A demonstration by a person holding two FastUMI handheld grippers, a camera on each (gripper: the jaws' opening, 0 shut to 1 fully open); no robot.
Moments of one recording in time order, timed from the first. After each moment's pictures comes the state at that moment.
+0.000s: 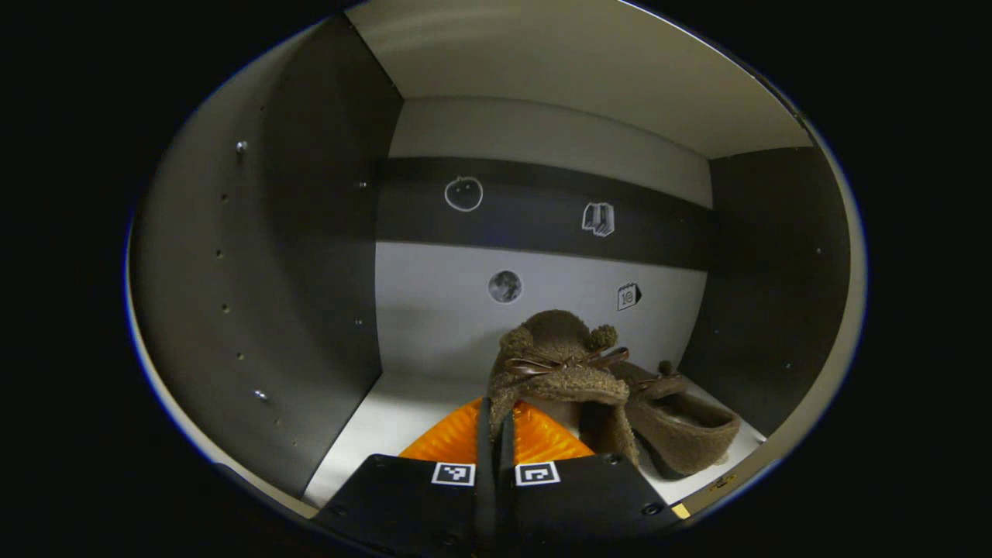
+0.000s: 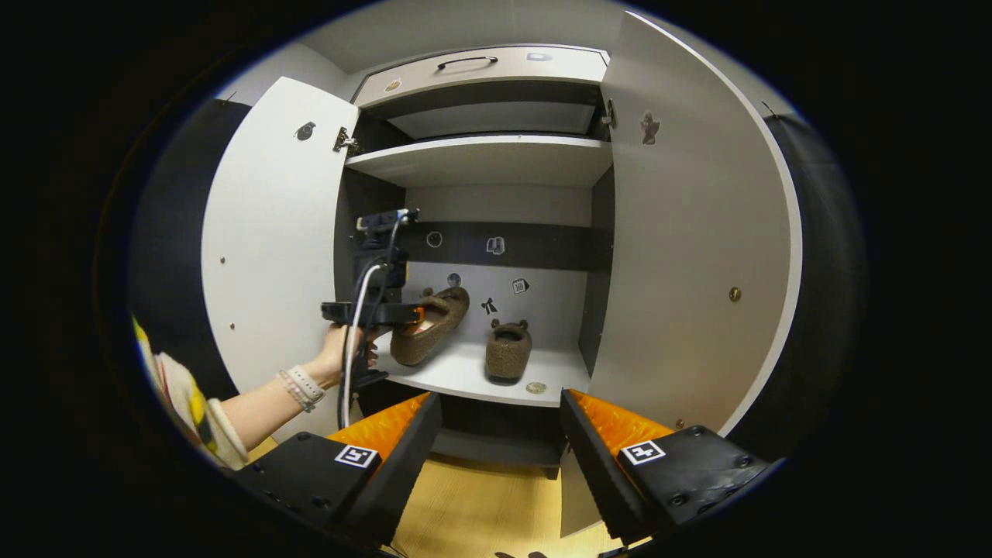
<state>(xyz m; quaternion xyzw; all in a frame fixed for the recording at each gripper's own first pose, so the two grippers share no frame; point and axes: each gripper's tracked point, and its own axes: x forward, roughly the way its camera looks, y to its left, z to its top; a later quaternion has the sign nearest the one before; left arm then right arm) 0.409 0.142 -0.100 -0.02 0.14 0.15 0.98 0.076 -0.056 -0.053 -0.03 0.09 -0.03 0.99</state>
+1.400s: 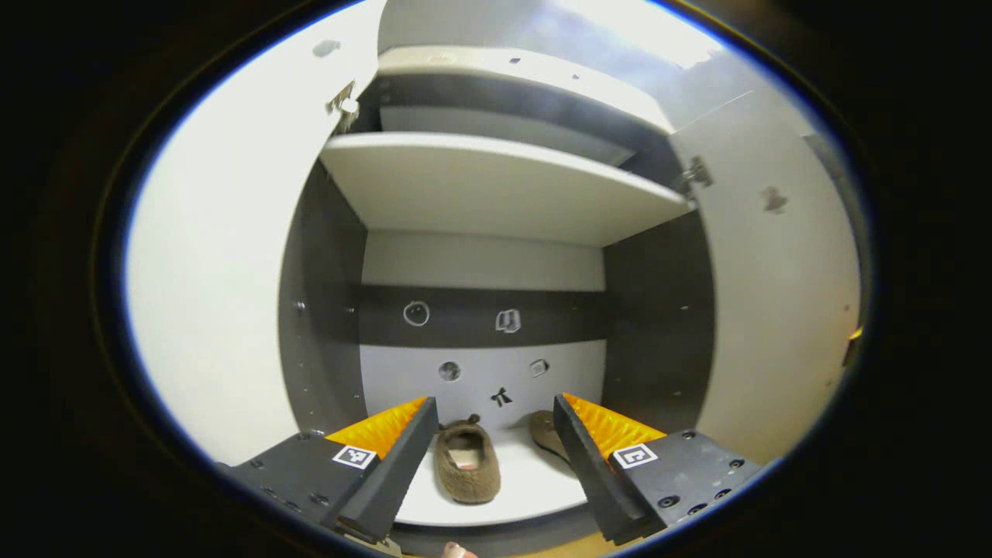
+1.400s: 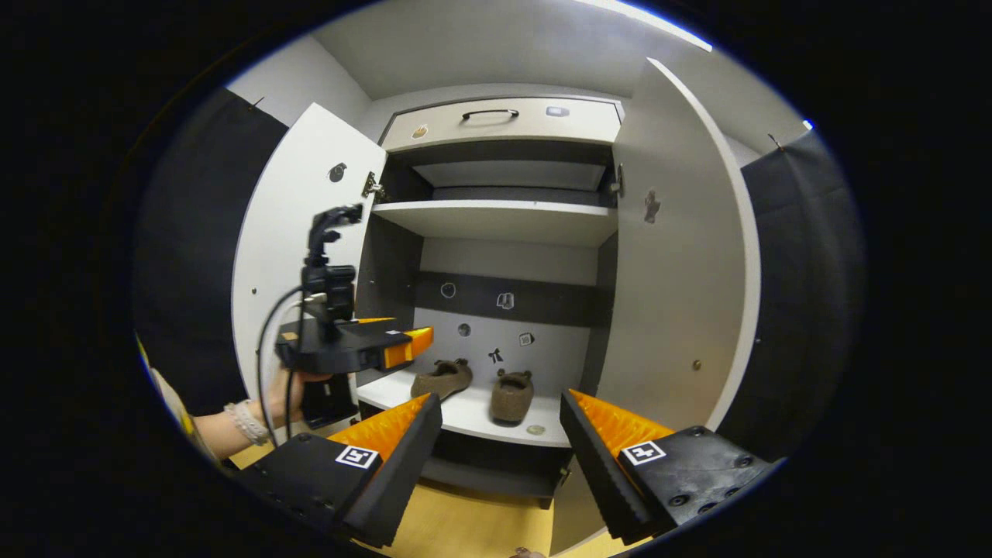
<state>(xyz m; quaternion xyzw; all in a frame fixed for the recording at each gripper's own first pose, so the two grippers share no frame) 0.257 0.023 0.045 0.04 -0.05 0.01 1.00 0.045 -0.048 0.010 -0.07 -0.02 -0.03 1.00</state>
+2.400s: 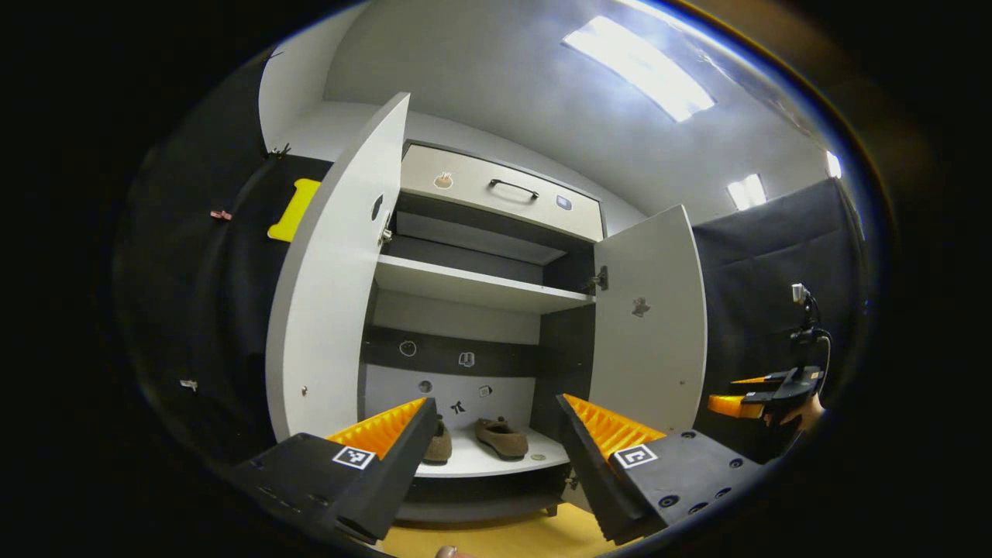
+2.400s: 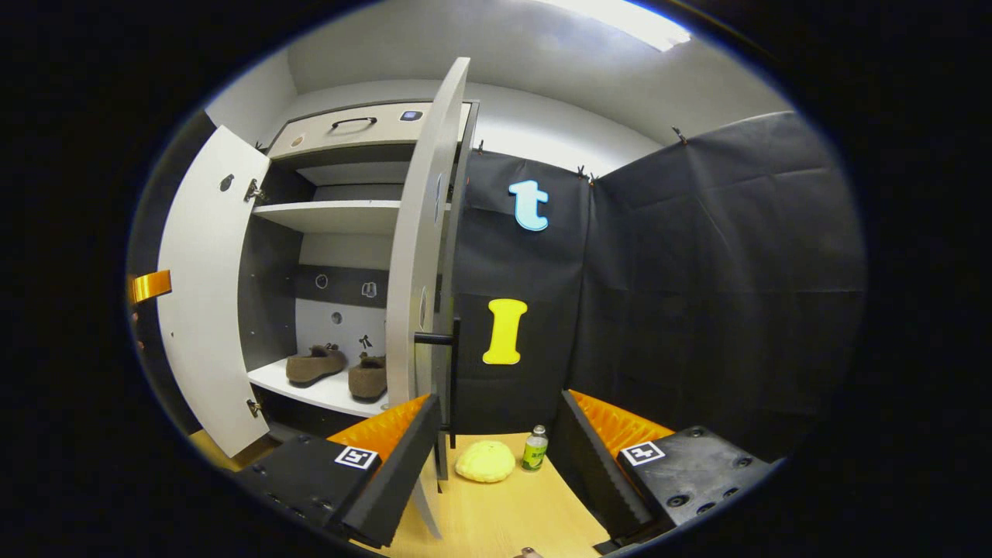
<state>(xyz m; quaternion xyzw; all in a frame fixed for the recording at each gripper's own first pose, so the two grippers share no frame) 0.054 -0.018 0.109 0.00 -0.10 0.00 0.99 -0.012 -0.240 0.014 -0.03 0.00 -0.16 0.99</state>
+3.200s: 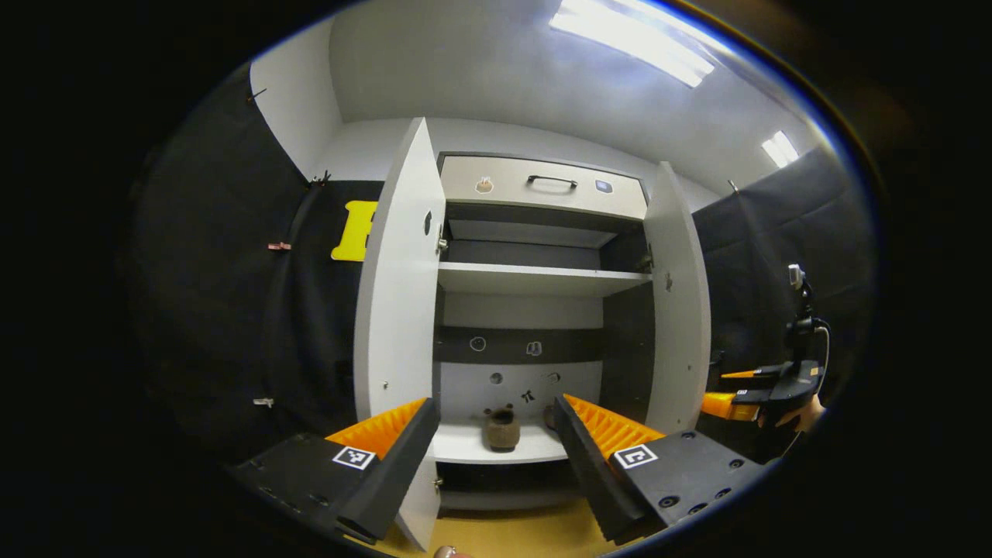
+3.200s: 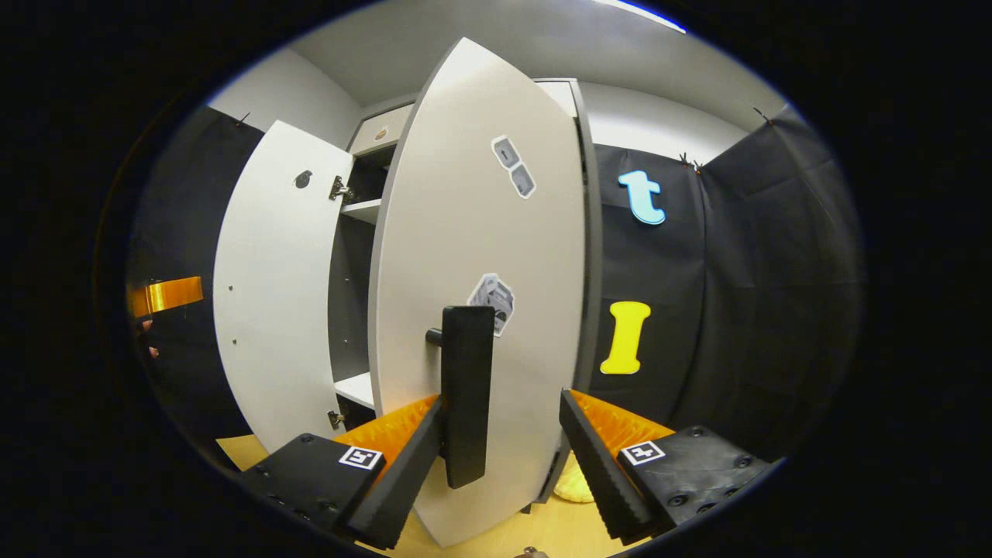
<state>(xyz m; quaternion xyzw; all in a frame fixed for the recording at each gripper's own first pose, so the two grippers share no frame) 0.009 0.018 0.100 0.06 -0.06 0.14 0.99 0.093 -0.092 -0.014 -0.02 0.00 0.04 1.00</state>
